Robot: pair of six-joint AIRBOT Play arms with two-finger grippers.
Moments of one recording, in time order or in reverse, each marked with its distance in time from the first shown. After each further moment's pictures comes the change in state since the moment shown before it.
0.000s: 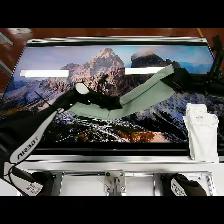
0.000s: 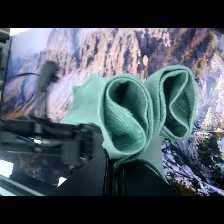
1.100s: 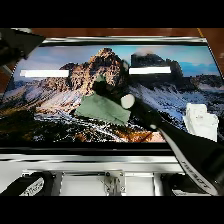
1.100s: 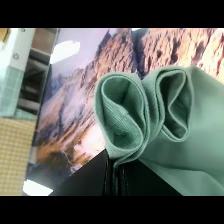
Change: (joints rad) left arm 0.587 0.754 0.011 -0.077 -0.091 0.055; right arm 0.843 -0.565 0.018 0.171 -1.076 0.100
